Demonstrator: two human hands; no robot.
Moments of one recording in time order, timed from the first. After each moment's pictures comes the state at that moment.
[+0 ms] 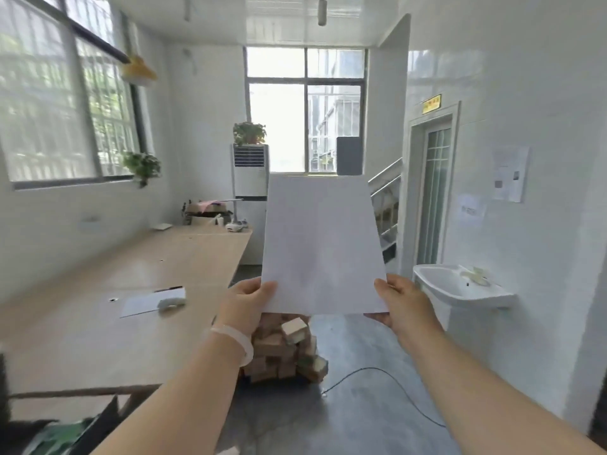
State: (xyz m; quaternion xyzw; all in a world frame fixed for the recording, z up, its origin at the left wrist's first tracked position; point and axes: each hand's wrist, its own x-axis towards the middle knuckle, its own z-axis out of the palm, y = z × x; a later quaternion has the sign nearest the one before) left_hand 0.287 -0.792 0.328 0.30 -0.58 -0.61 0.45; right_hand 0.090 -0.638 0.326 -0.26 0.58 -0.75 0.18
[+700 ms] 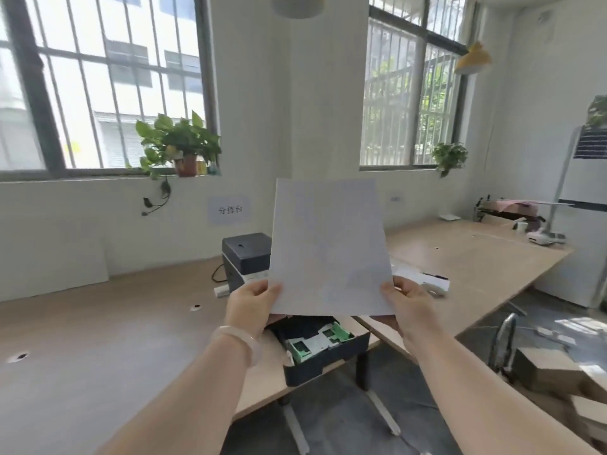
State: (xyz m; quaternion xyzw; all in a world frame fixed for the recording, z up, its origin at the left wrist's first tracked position) left_hand 0.570 -0.703 0.305 0.54 -0.32 -0.32 0.71; right_hand 0.341 -0.806 0.299 -0.50 0.37 -0.54 0.57
